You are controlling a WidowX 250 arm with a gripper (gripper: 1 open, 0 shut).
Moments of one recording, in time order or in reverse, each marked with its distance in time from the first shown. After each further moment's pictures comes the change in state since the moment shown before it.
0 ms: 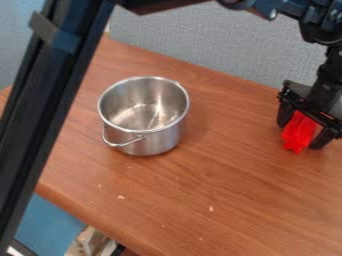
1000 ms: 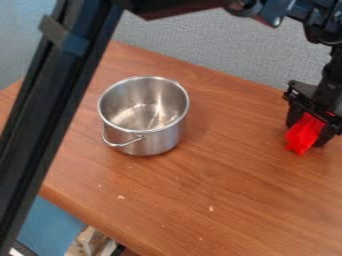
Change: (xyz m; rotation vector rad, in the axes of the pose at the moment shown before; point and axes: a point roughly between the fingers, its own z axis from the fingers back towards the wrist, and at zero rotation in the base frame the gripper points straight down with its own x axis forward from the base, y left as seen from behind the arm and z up) arm 0.004 -0.001 -0.001 -0.009 0.001 0.013
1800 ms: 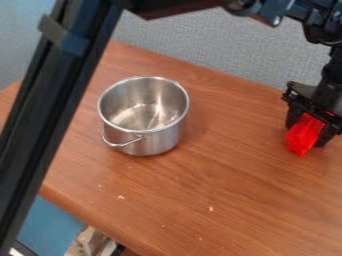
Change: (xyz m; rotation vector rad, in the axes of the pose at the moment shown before) arm -0.003 -0.001 -0.001 -0.005 0.017 0.045
